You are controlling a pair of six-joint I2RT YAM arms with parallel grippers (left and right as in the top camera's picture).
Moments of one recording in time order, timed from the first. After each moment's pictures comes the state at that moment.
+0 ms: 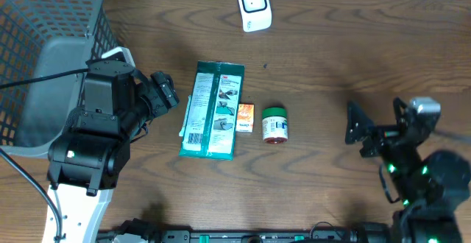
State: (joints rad) left arm -0.19 1.06 1.23 -0.92 -0.04 -0.58; right arm -0.03 0.55 0.74 -0.43 -0.25 0.24
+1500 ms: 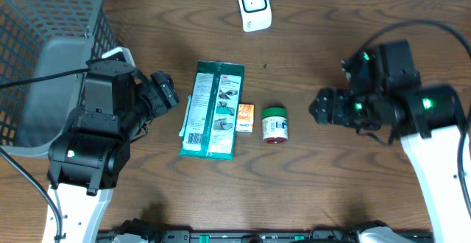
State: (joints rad) left arm -0.19 1.06 1.23 -0.92 -0.04 -0.58; right arm 0.24 1.36 1.53 -1.39 -0.20 0.36
